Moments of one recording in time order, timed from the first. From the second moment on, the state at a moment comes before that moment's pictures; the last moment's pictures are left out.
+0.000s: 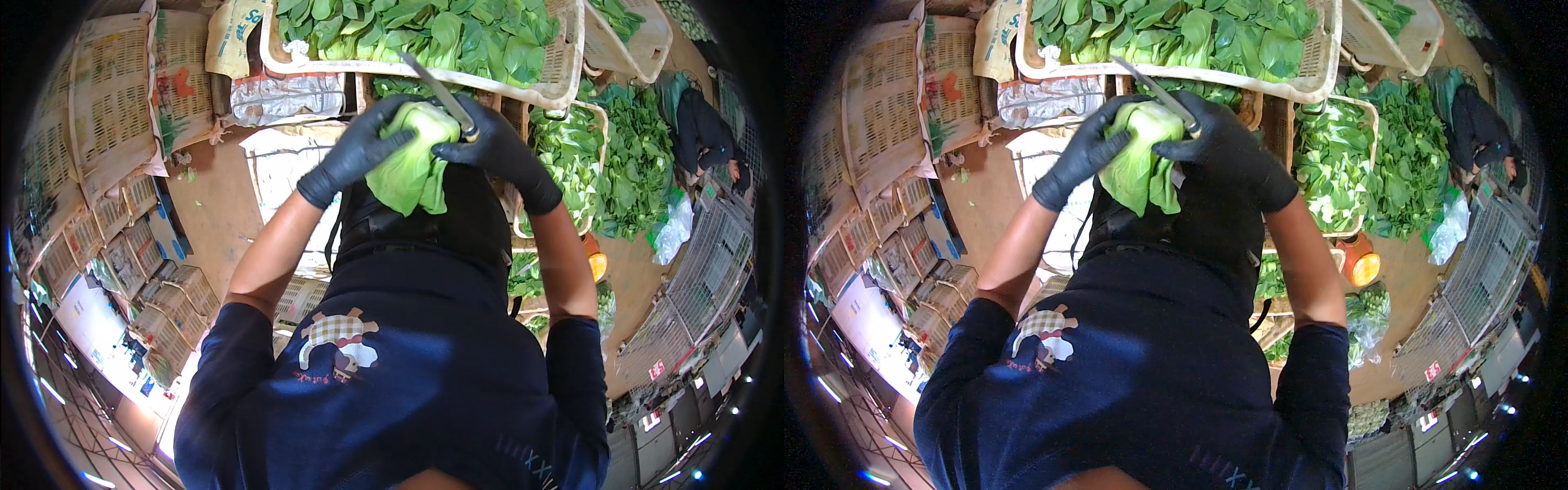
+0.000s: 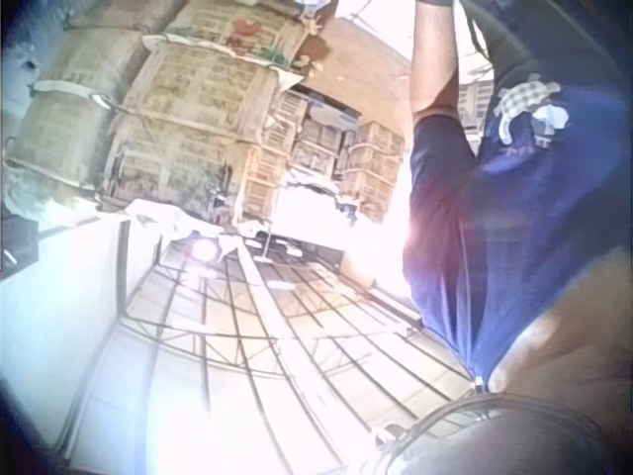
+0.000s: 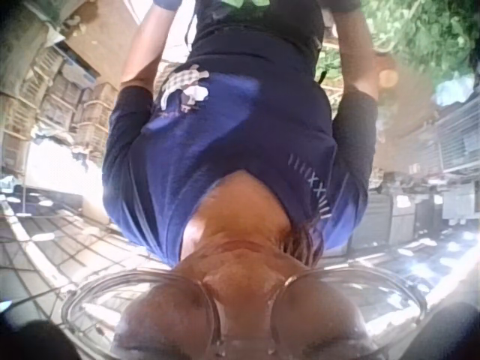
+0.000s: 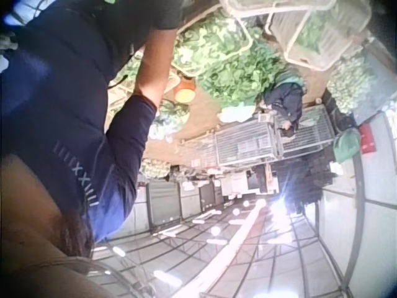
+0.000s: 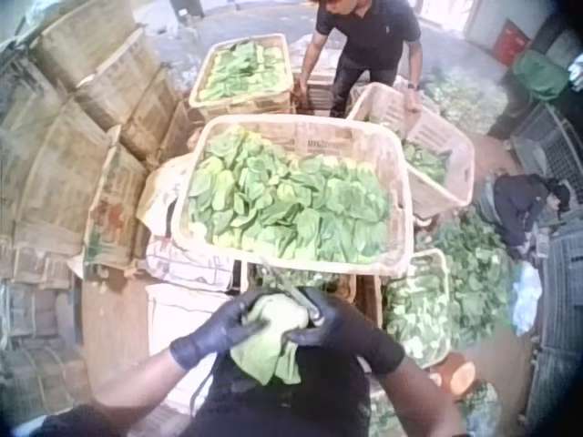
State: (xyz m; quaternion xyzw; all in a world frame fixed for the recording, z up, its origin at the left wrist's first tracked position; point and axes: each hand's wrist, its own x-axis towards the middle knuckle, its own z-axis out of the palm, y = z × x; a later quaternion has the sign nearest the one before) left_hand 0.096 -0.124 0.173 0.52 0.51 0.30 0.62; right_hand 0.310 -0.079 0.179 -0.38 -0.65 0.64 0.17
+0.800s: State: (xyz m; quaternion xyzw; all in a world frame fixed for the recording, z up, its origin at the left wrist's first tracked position) left_hand 0.084 -0.102 0.148 0.40 0.45 0.22 0.77; right_hand 0.360 -0.056 0.138 -0.50 -0.66 0.54 0.13
